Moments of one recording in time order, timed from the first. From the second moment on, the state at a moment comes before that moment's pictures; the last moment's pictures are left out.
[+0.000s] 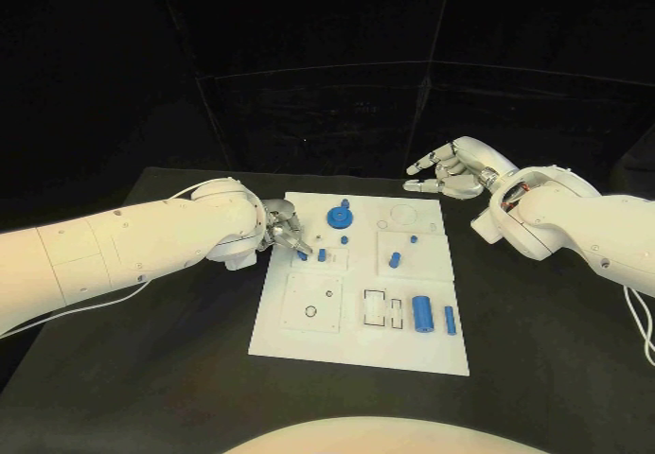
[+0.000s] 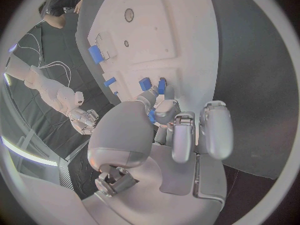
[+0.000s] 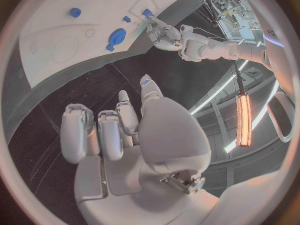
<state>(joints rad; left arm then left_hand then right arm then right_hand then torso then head) 1.28 -0.72 -0.11 1.39 -1.06 0.07 -0.49 1.24 0.02 0.32 0.03 0.04 0.91 0.04 0.61 0.57 1.33 -0.03 1.17 1.01 1.47 -0.08 1.57 1.31 0.06 1.47 0.02 1.37 1.30 1.28 -0.81 -0.04 1.39 -0.96 -0.36 0.11 1.34 -0.01 -0.11 0.15 0.26 0.96 0.15 0.10 0.07 1.36 0.07 1.26 1.28 1.46 0.00 1.48 1.31 0.05 1.44 0.10 1.44 1.28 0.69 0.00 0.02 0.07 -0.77</state>
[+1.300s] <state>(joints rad) 1.28 -0.70 -0.11 1.37 -1.05 0.08 -0.52 1.13 -0.05 0.42 -0.04 0.04 0.94 0.03 0.65 0.59 1.36 -0.05 1.20 1.05 1.47 -0.10 1.57 1.31 0.06 1.47 0.02 1.38 1.31 1.28 -0.81 -0.04 1.39 -0.96 -0.35 0.11 1.34 -0.01 -0.11 0.15 0.26 0.96 0.15 0.10 0.07 1.36 0.07 1.26 1.28 1.46 0.00 1.48 1.31 0.05 1.44 0.10 1.44 1.28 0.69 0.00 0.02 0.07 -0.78</state>
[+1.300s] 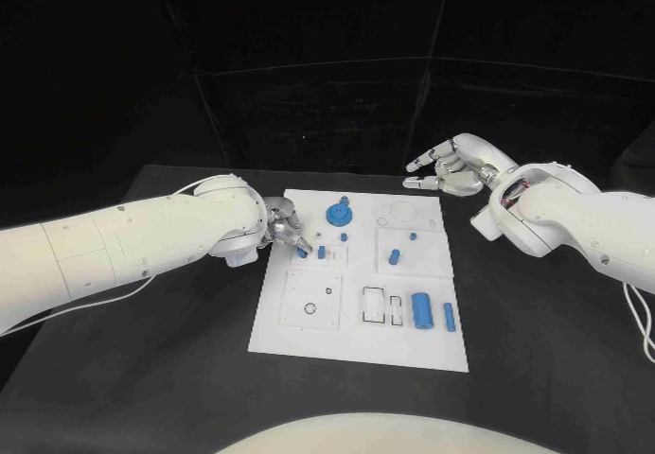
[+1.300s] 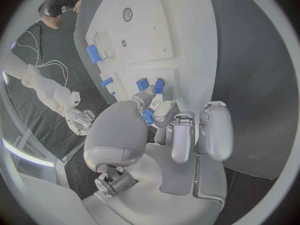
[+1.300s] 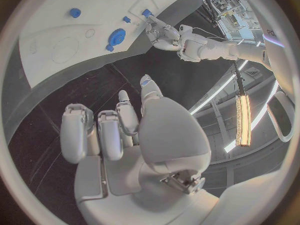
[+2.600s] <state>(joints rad) 1.28 -0.69 -0.11 1.34 -1.04 0.07 -0.54 0.98 -0.10 0.23 0.08 0.04 0.97 0.01 0.69 0.62 1.36 -0.05 1.21 1.05 1.47 -0.10 1.57 1.31 0.06 1.47 0.01 1.38 1.31 1.28 -0.81 -0.04 1.40 -0.96 -0.35 0.12 1.34 -0.01 -0.12 0.15 0.26 0.96 0.15 0.10 0.07 1.36 0.07 1.25 1.28 1.46 0.00 1.48 1.31 0.05 1.44 0.09 1.44 1.28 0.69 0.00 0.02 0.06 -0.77</state>
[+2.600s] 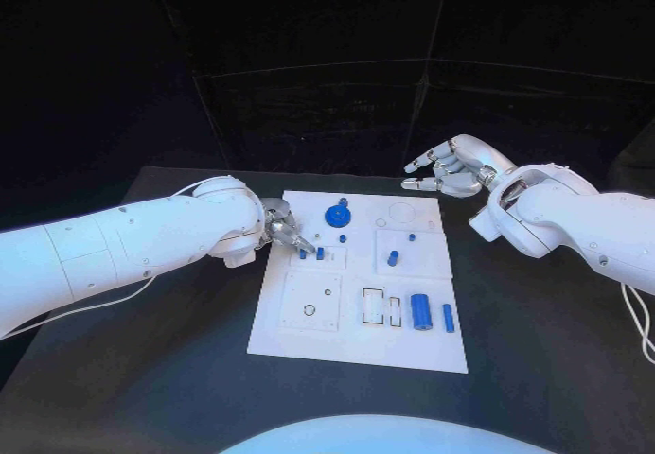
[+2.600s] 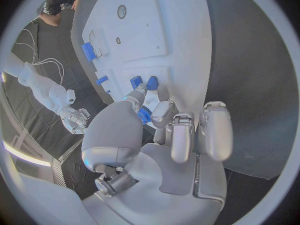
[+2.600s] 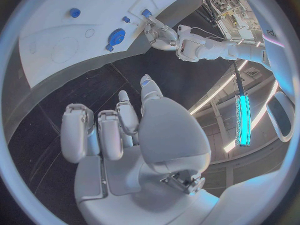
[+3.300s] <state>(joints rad) 1.28 -0.73 -0.11 1.37 -0.87 -0.11 -0.32 1.23 -0.02 0.17 0.05 0.05 0.72 0.13 0.56 0.53 0.92 0.06 0.79 0.62 1.36 -0.02 1.25 1.17 0.16 1.17 0.07 0.81 0.73 1.28 -0.81 -0.04 1.39 -0.96 -0.35 0.12 1.34 -0.01 -0.12 0.16 0.26 0.96 0.15 0.10 0.07 1.36 0.07 1.25 1.28 1.46 0.00 1.48 1.31 0.05 1.44 0.09 1.44 1.28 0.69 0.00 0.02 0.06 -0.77</state>
